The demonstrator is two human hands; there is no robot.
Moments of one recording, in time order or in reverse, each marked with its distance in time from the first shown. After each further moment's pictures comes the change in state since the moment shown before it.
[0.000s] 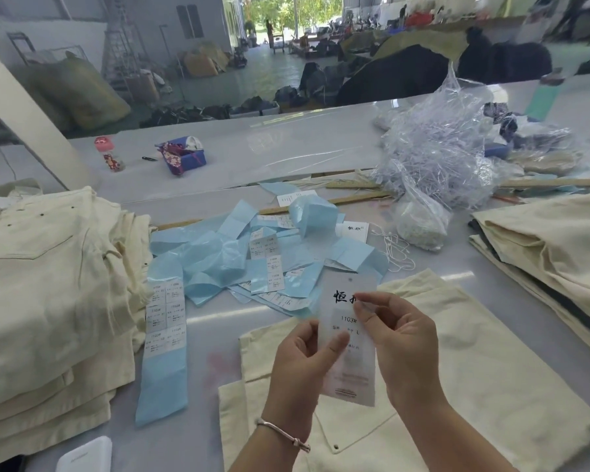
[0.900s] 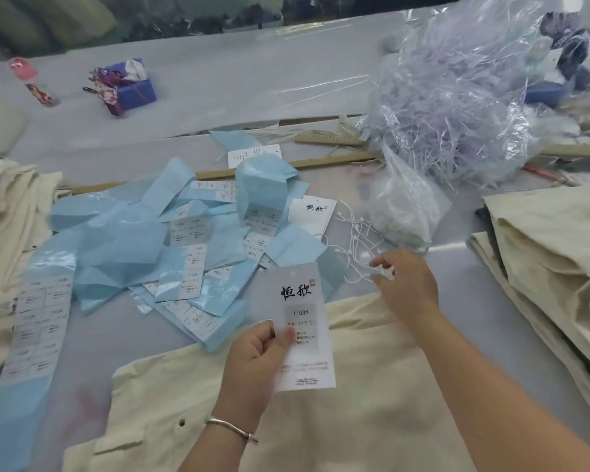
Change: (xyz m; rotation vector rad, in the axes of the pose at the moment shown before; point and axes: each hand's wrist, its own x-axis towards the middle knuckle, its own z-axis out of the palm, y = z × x) left_hand 0.157 -0.095 0.075 0.314 0.285 -0.233; right_hand 0.306 0.120 -0.135 -1.098 -0.278 -0.063
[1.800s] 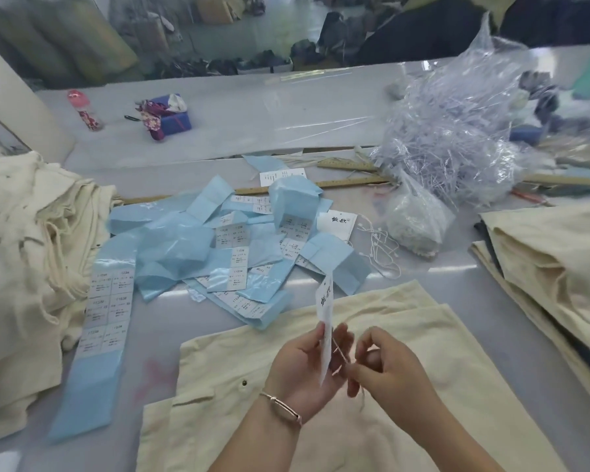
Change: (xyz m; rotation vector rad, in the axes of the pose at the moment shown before) left_hand -0.053 0.014 -0.031 -0.806 -0.399 -0.500; right_hand -0.194 -0.112 -0.012 0.571 -0.316 0.066
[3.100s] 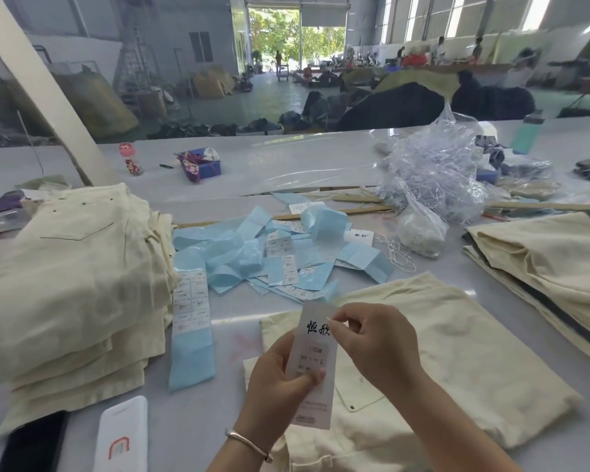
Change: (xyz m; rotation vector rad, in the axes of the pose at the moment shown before) left_hand -0.206 0.026 -0.124 0.907 -0.022 0.776; right_hand -0.118 -0.101 0.153 -0.576 0.404 -0.304
